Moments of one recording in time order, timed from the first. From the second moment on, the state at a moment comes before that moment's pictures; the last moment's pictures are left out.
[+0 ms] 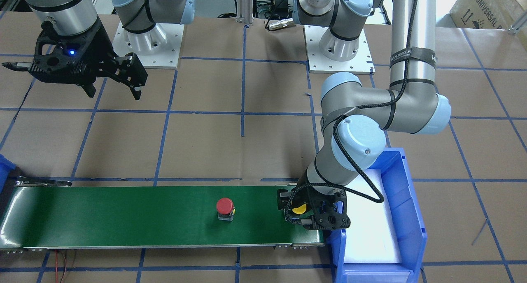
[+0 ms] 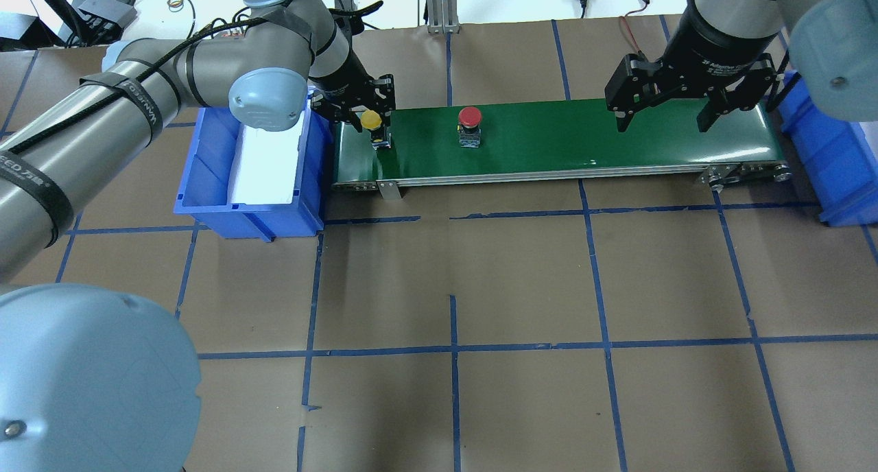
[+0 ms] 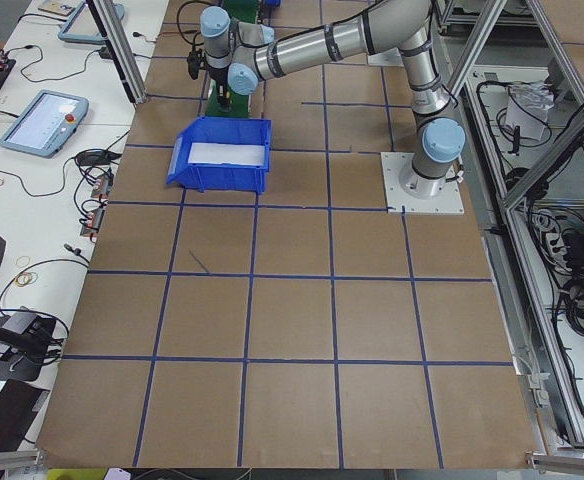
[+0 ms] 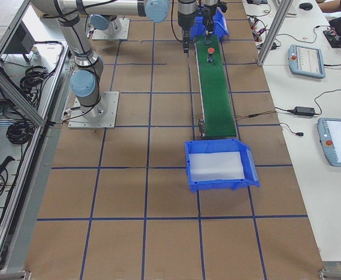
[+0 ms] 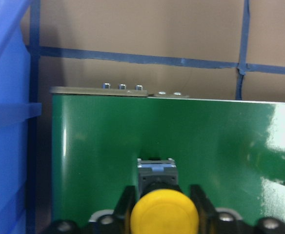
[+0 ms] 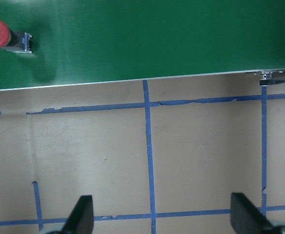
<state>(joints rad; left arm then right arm) -1.67 -2.09 -1.46 -1.05 1.38 -0.18 1.54 -1.59 1.60 -1.63 -1.56 0.02</state>
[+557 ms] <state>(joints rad) -1.67 -2.05 -1.45 -1.05 1.37 -0.19 1.54 -1.59 1.59 -1.63 -1.57 0.02</state>
